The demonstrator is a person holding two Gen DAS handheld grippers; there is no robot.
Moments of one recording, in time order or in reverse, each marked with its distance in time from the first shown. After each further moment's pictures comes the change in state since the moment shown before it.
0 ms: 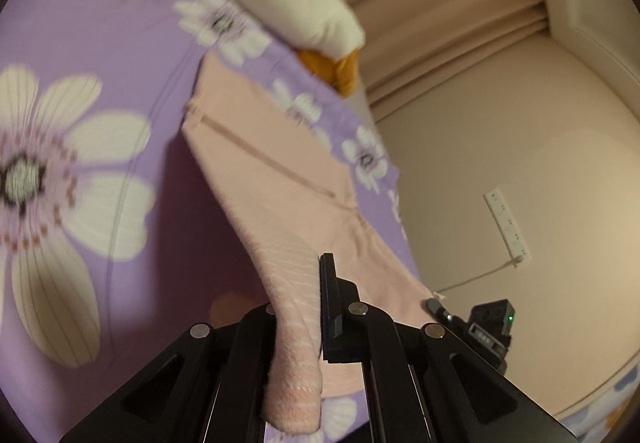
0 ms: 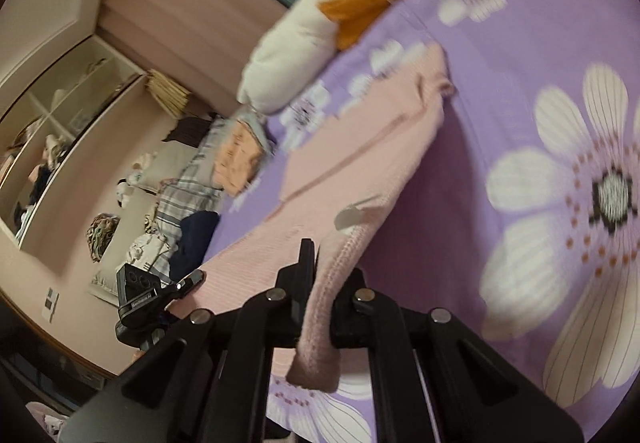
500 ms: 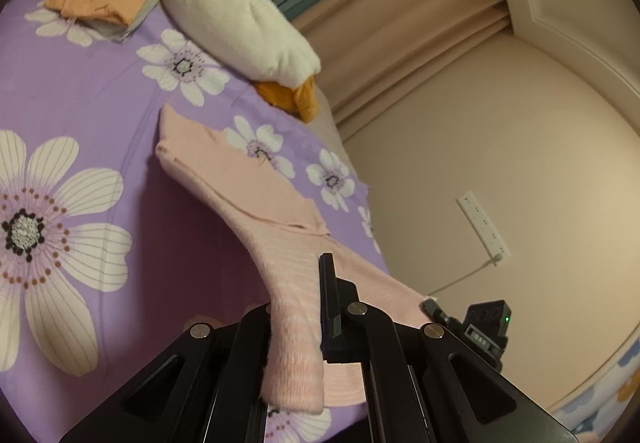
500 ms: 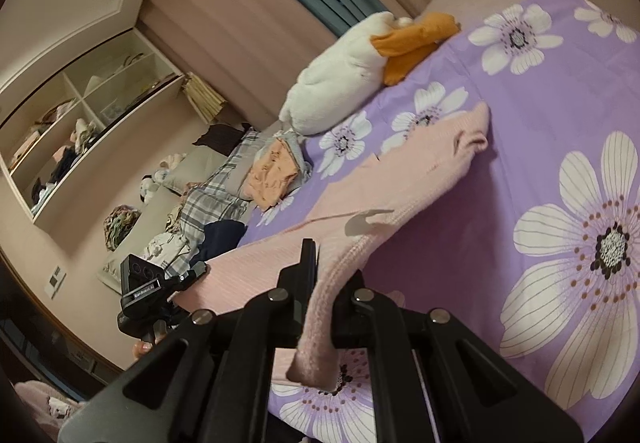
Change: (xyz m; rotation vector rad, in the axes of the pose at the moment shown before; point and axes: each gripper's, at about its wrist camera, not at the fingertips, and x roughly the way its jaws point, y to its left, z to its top) left arm -0.033 -0.030 0.005 0.090 -0.065 -0.071; right arm -0.035 0.036 0.005 -0.116 -0.055 0.068
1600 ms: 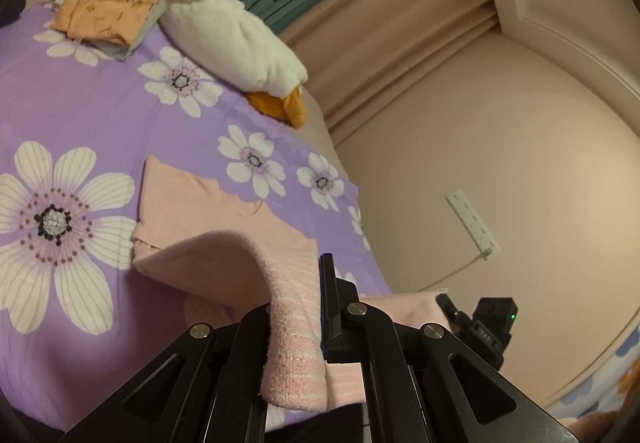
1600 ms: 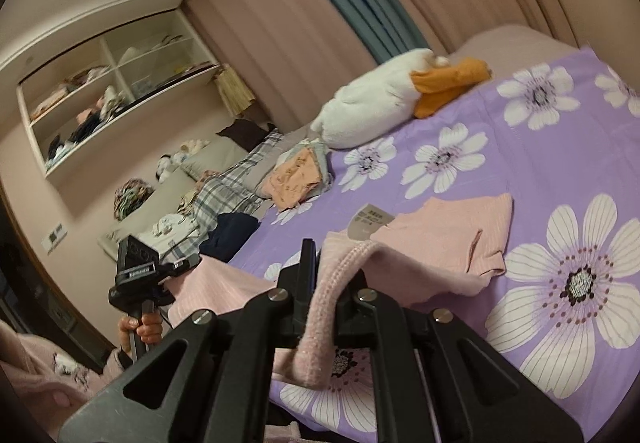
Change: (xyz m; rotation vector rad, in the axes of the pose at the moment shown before) left arm -0.040 -0.018 -0.009 0.014 -0.013 0.001; right arm -0.043 0.023 0.005 -0.117 -0.035 0.015
